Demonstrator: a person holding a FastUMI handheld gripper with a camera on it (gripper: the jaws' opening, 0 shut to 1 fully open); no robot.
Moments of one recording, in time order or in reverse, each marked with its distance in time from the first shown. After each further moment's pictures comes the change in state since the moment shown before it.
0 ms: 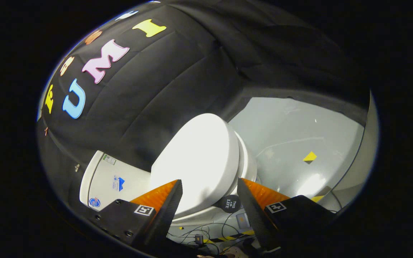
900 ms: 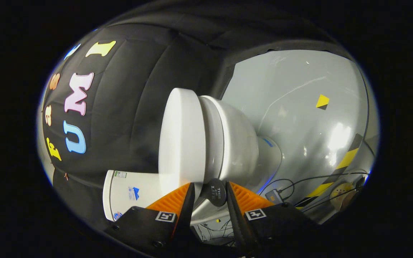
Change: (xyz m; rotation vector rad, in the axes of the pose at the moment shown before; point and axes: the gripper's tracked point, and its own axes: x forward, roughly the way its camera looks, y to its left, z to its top) arm 0.045 -0.044 -0.061 0.348 0.144 0.086
